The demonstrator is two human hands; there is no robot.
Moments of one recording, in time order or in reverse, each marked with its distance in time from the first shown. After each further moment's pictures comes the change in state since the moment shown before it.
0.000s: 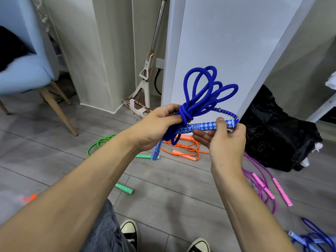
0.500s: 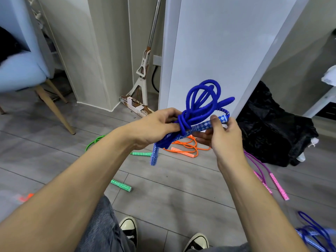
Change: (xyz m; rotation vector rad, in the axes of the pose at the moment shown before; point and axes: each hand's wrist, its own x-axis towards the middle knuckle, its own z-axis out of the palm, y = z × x) left_hand -0.006 0.001 -0.002 0.267 -0.104 -0.103; right_hand 0.019 0.003 -0.014 -0.192 -0.124 0.087
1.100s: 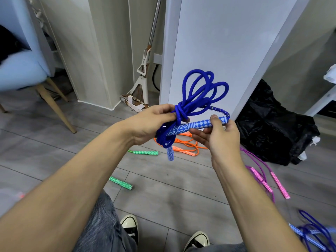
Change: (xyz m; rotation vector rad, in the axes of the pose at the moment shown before) left_hand 0.007 -0.007 -0.010 -0.209 0.015 -0.034; right_hand -0.006 0.005 0.010 0.179 0.056 0.089
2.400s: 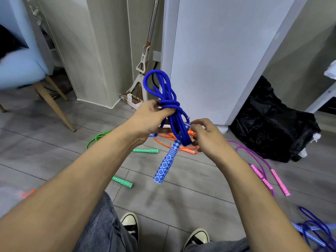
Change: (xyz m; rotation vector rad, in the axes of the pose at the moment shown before) left_hand -0.001 0.001 0.012 -0.115 0.316 0.003; right_hand 0.014 0.014 -0.010 -0.710 -0.336 -0.034
